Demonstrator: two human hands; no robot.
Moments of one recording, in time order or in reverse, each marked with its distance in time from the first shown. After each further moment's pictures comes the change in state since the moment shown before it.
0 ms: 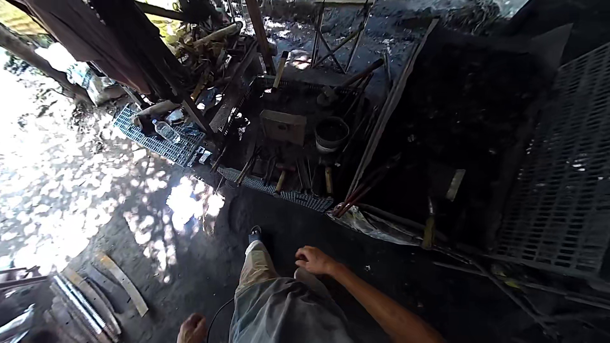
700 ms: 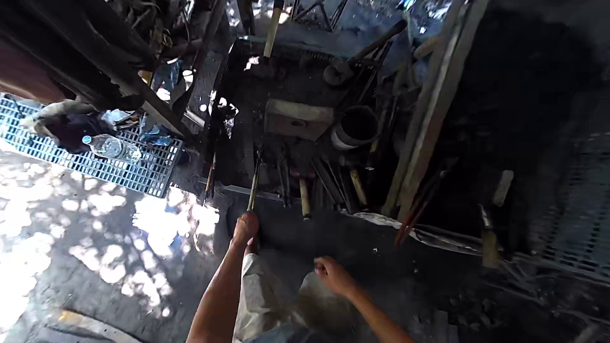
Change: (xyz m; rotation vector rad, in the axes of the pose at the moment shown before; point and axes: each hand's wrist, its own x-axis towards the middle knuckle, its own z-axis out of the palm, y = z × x) left_hand 0.491 0.423 0.001 0.607 -0.390 0.438; right_hand 0.240 -0.084 -0.019 0.197 0.206 0.479
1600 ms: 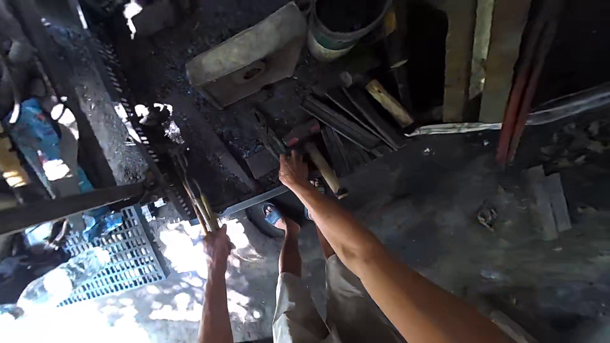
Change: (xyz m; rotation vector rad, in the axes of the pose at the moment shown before) left_hand 0.131 -0.059 -0.090 -0.405 0.177 -0.285; right_hand 0.382 -0.118 -0.064 0.146 0.488 0.450
